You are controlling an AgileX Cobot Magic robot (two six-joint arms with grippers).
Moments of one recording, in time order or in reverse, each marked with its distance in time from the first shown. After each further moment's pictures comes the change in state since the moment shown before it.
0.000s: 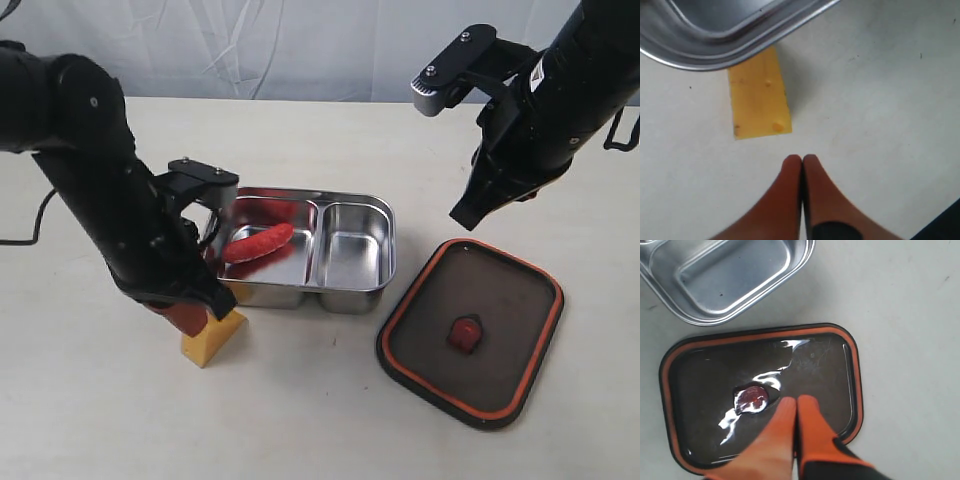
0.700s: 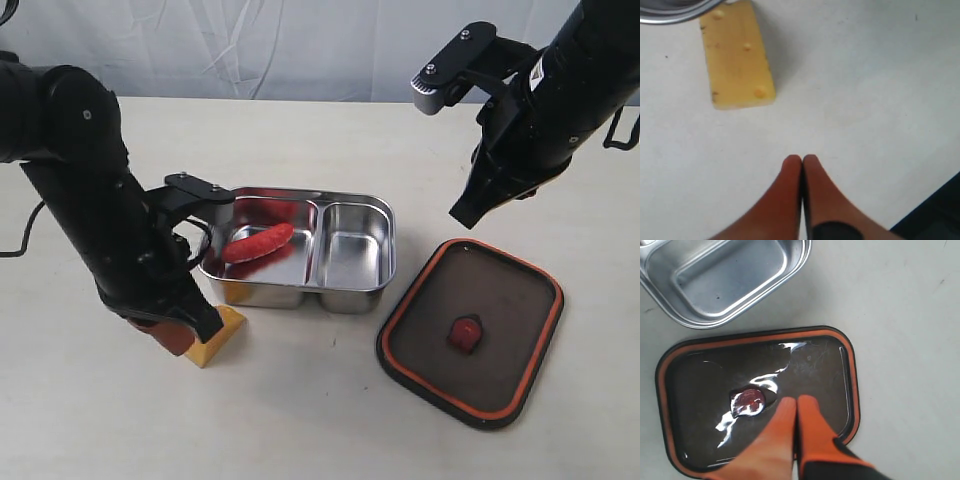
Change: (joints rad) left arm -0.022 -0.035 0.035 0.025 0.049 0.005; right arm 0.000 0.000 0.000 -0.006 -0.010 0.000
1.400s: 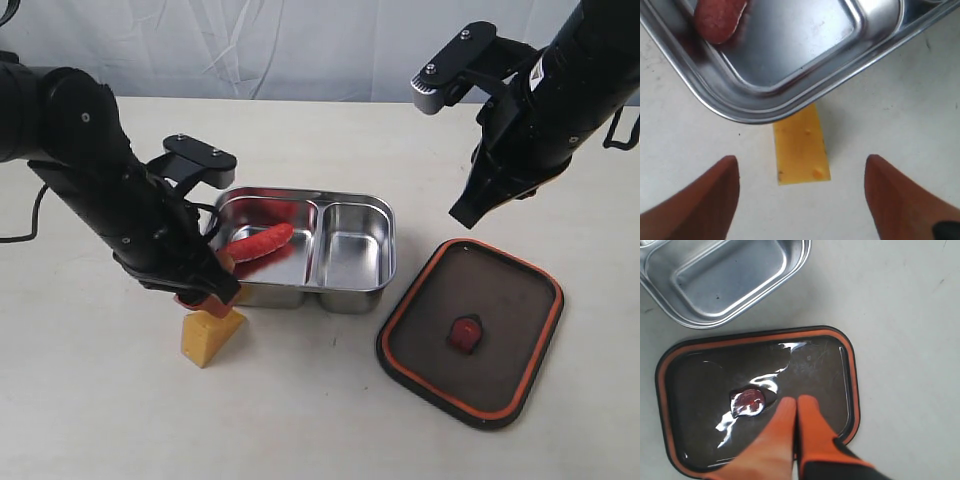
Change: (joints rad) left arm 0.006 0.000 0.003 0.051 -0.250 -0.041; right arm 0.000 0.000 0.000 0.000 0.000 0.002
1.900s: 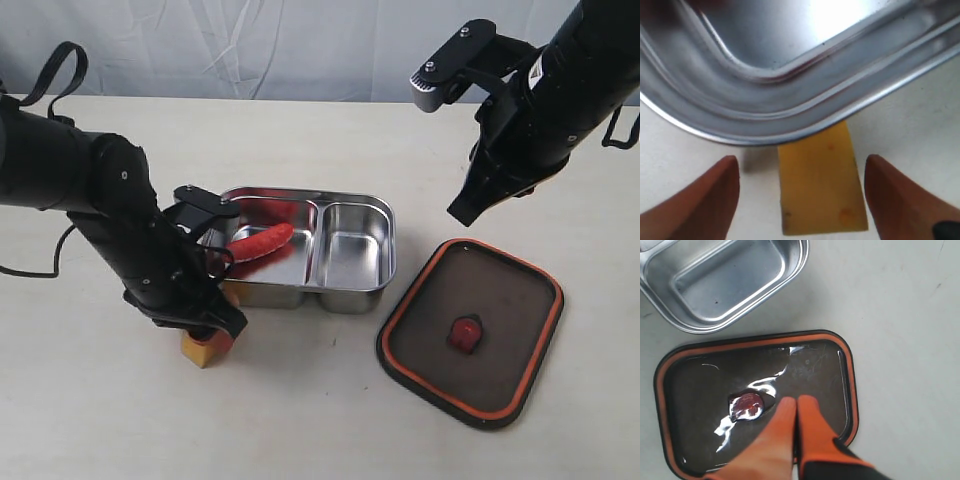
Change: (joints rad) left arm 0.000 0.152 0.059 -0.035 -0.118 0.000; right arm 0.000 0.000 0.000 0.000 -0.013 0.000
